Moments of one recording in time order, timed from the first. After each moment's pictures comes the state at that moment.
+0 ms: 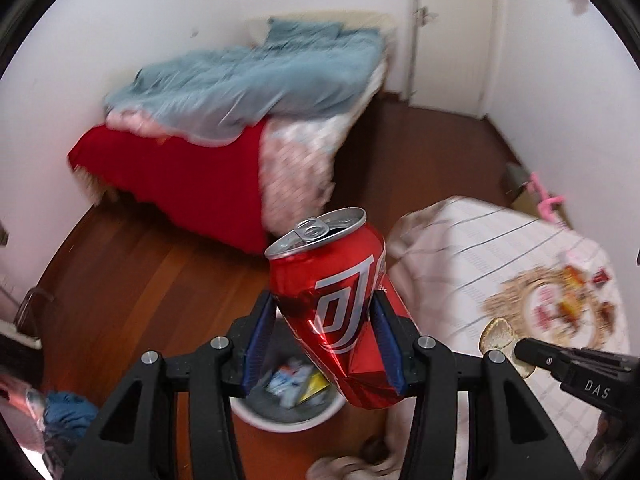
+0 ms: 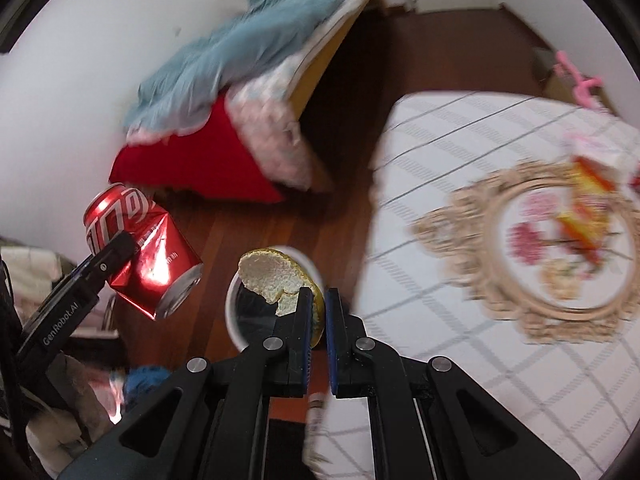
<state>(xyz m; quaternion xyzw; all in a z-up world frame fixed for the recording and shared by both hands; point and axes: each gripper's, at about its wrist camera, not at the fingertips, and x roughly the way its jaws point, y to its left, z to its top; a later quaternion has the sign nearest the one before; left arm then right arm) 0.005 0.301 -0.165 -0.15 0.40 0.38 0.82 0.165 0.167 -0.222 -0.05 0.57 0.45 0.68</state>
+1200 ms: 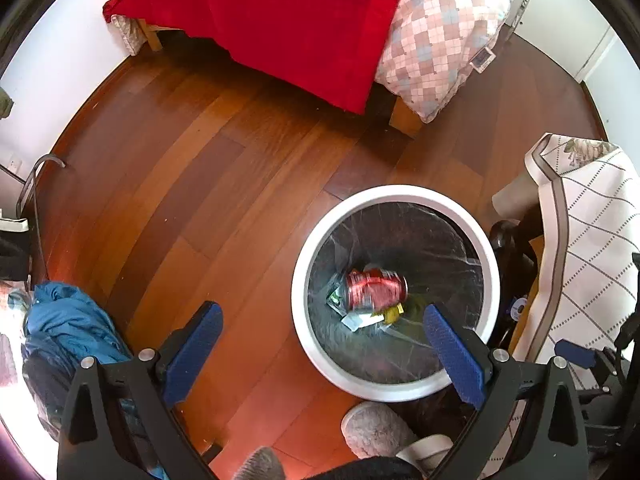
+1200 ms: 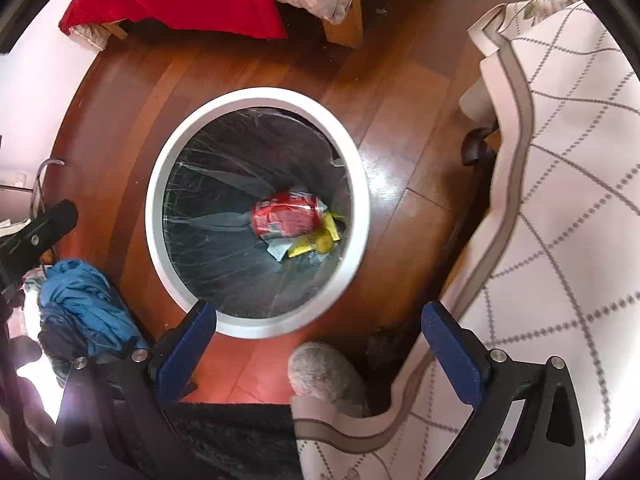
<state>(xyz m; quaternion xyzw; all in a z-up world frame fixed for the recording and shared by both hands) -0.082 0.433 -0.337 -0.31 0.52 0.43 0.67 0.084 0.327 -0.413 -0.28 0.65 0.41 0.58</state>
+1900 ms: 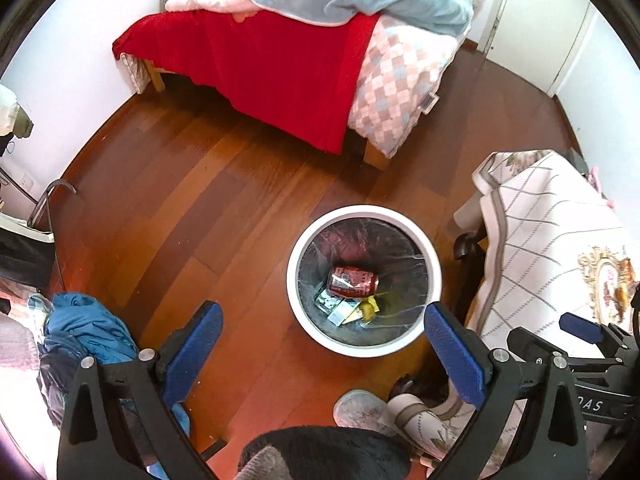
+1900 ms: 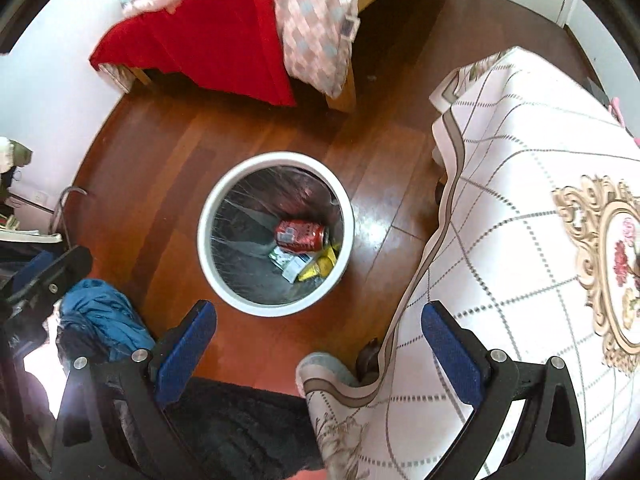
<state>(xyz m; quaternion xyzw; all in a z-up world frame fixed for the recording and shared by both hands) -0.101 0.356 -0.225 -0.27 0.47 0.43 0.72 0.072 0.256 -0.274 -0.22 0.58 0.45 0.65</state>
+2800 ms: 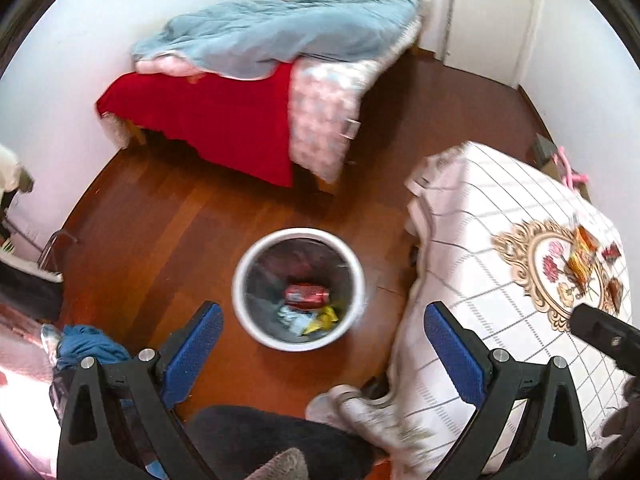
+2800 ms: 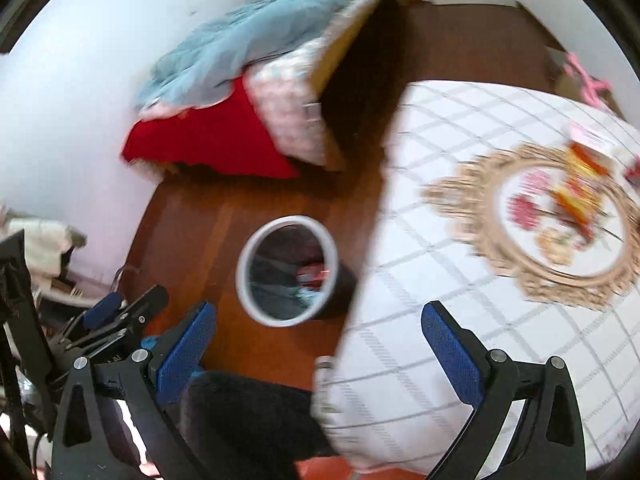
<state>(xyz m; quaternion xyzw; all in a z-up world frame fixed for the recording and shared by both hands) -0.003 0.240 -0.180 -0.19 0.46 0.41 0.76 0.171 0.076 -0.183 -0.05 0.57 0.43 0.70</state>
